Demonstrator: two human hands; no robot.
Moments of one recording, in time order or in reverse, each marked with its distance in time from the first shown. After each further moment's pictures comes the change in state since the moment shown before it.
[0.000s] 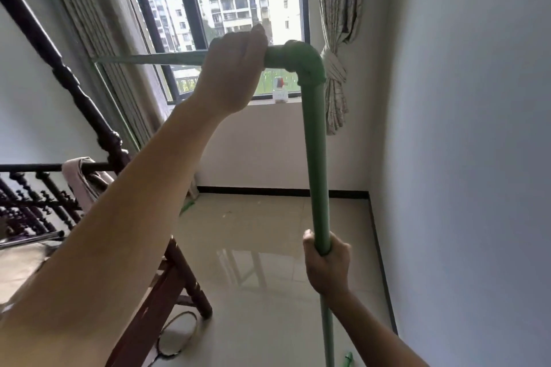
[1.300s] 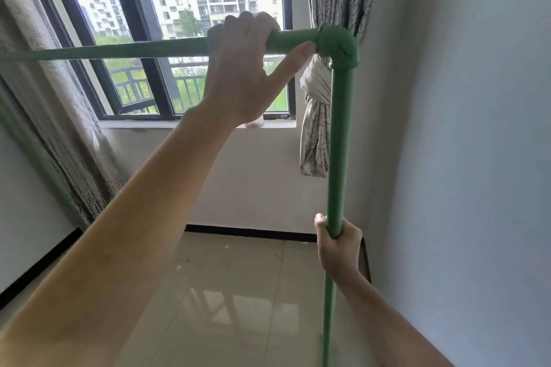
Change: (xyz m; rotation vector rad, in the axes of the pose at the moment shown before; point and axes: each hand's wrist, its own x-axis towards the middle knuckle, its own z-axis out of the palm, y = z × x) left_hand 0.327 -0.286 0.349 0.267 0.133 0.230; right_hand 0.550 0.156 0.081 -0.009 0.087 -0.025
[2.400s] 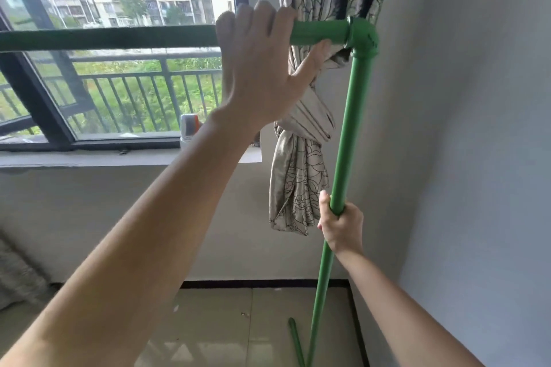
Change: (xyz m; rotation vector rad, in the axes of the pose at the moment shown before) left_hand 0.180 -0.195 0.401 0.164 0.125 0.095; right_hand 0.433 0.156 0.111 -0.256 0.112 0.028
